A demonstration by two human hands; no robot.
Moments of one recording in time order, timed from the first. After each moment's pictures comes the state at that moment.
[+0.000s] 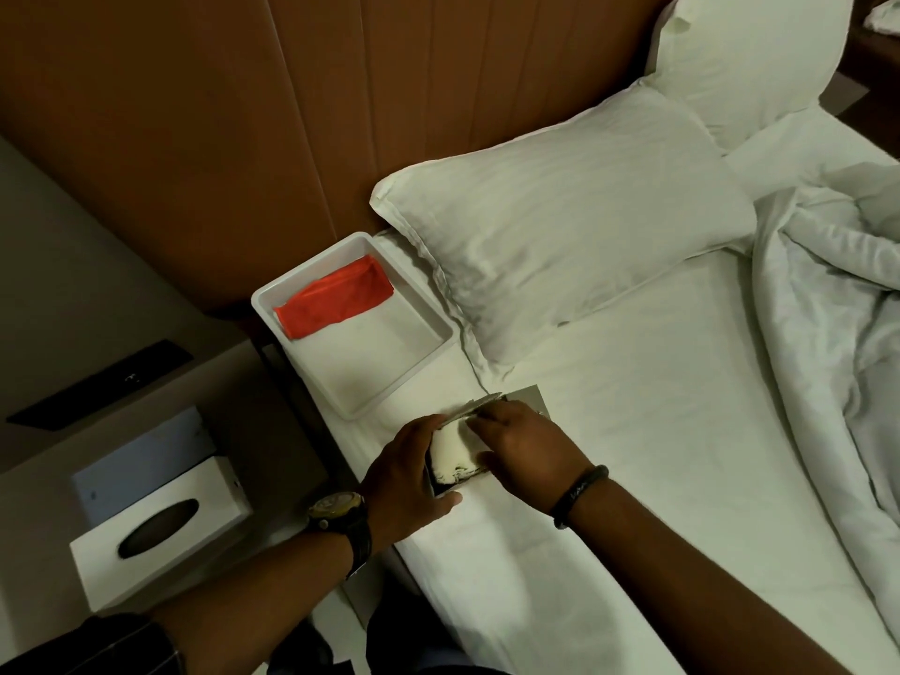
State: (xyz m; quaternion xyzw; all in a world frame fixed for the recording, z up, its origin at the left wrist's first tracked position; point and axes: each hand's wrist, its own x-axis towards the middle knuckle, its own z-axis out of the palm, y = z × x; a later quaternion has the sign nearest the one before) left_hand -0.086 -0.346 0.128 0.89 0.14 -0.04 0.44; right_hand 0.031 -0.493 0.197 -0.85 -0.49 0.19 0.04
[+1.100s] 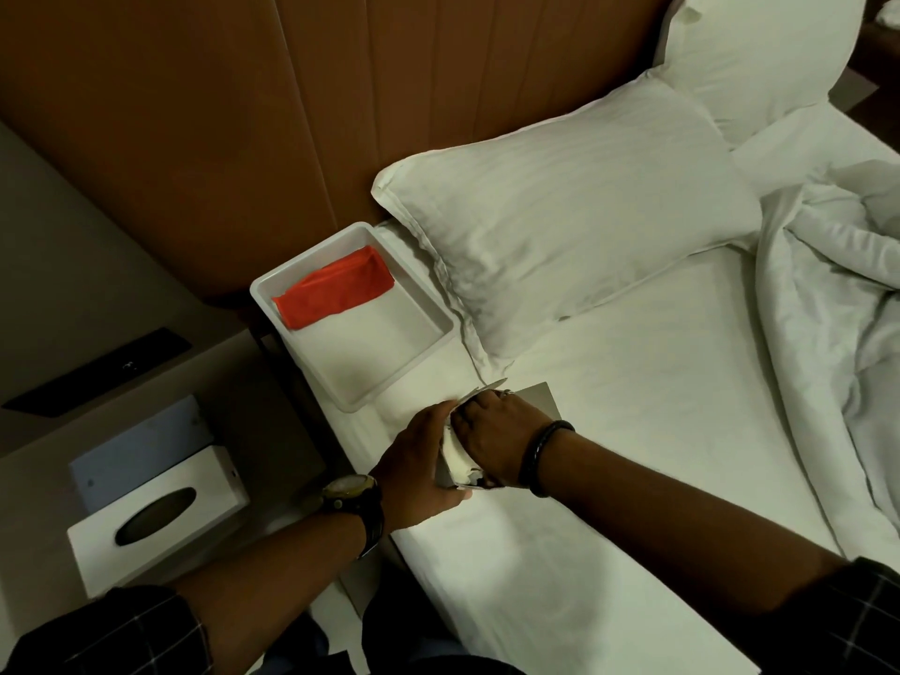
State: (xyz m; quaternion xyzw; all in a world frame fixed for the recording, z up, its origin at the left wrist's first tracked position) left_hand -0.073 -0.353 0.132 0.88 0.11 -0.07 0.46; right_hand 0.043 -0.466 0.187 -0.75 -0.61 0.17 -0.19
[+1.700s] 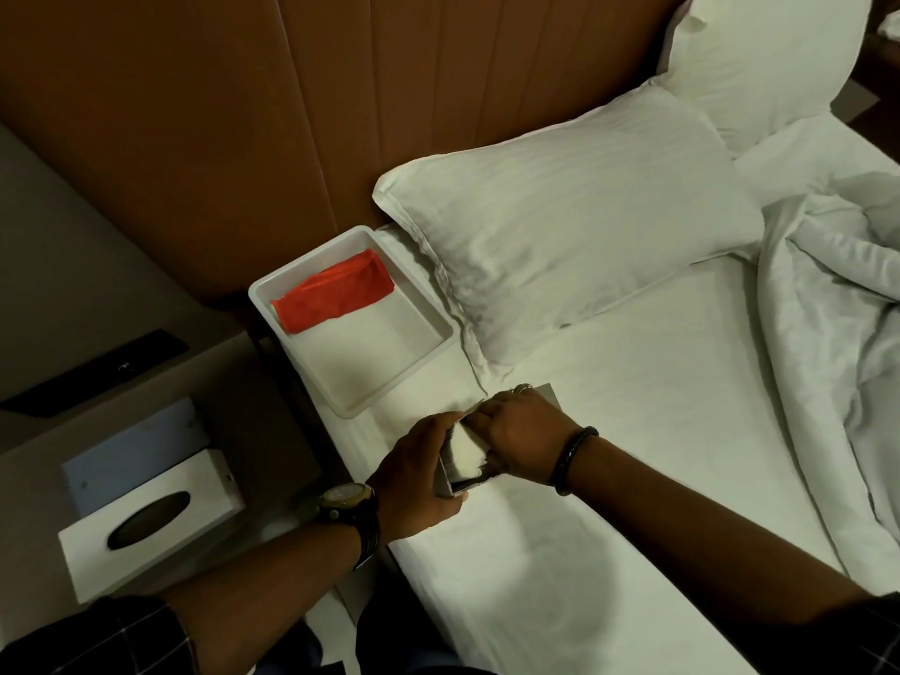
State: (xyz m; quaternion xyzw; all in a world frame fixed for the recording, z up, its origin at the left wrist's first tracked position) left_hand -0.072 -0.353 0.134 0.89 0.09 -0.04 0.45; right_hand 0.066 -0.480 0.187 -0.77 -0.60 0.18 -0.11
